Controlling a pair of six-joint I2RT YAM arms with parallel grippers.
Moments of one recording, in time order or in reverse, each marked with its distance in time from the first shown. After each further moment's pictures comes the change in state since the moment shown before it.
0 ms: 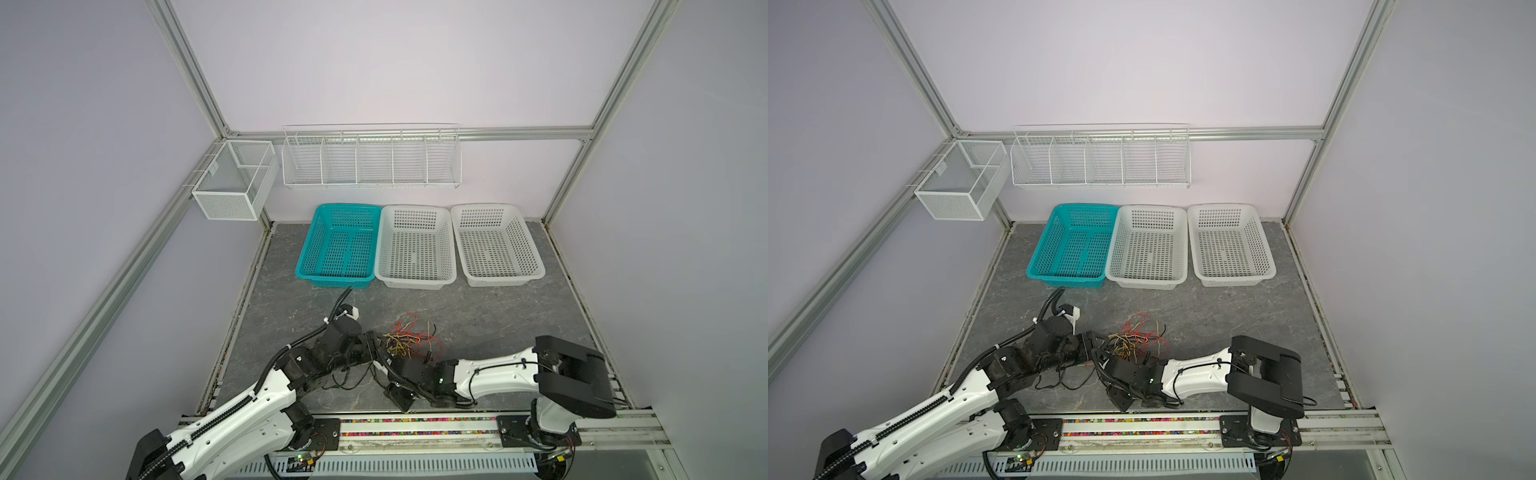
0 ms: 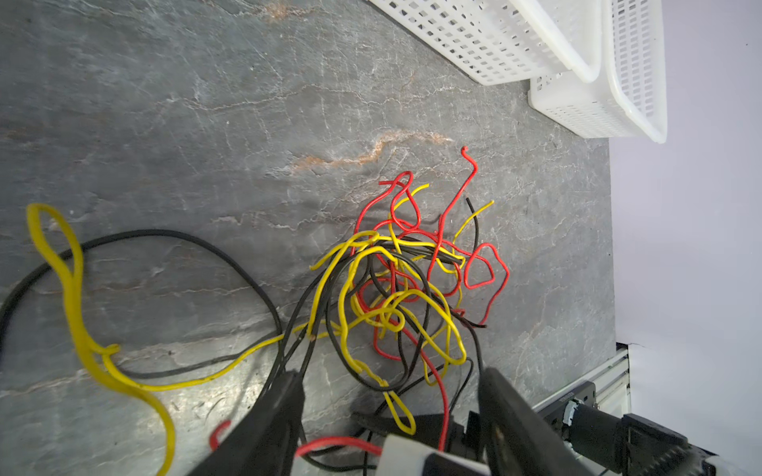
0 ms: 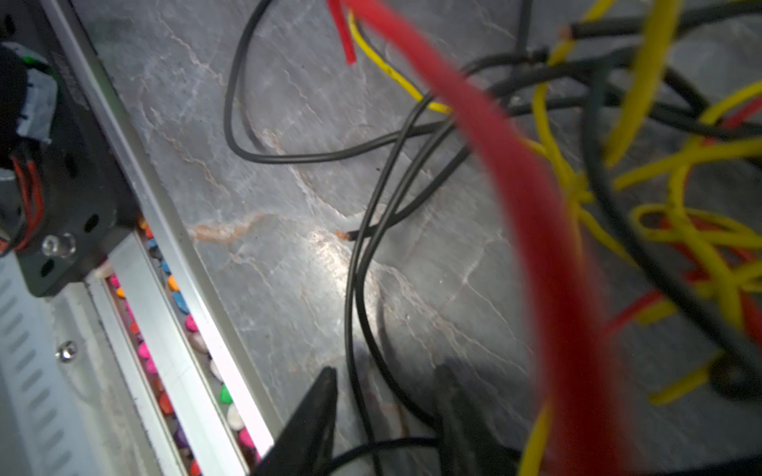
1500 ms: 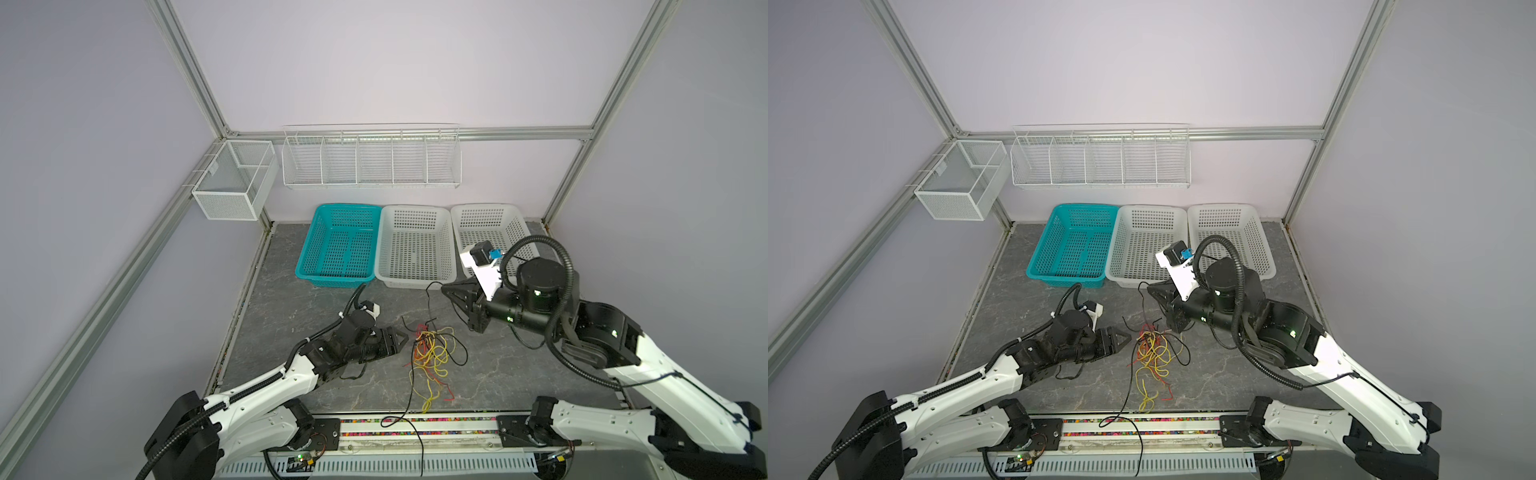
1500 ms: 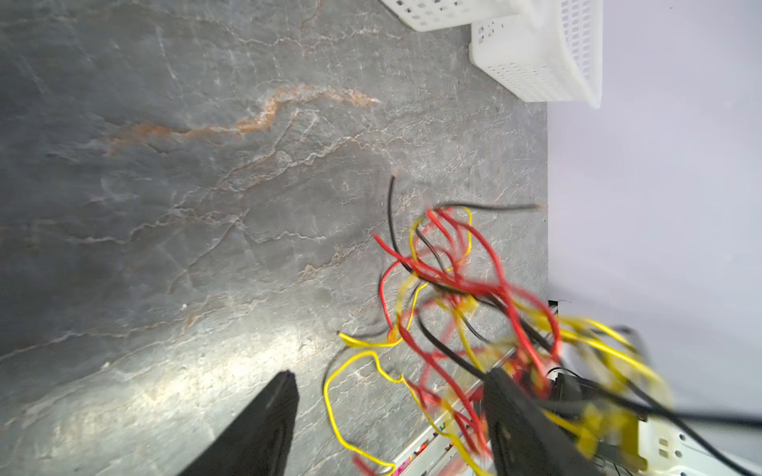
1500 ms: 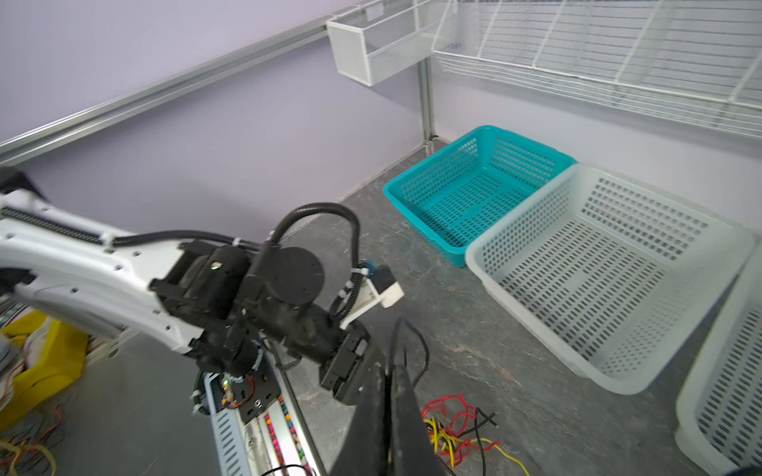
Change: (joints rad) left arm -0.013 0.211 -0.023 0.337 0.178 -0.033; right arm -0.403 -0.658 0.587 -0.634 -0.054 -0.267
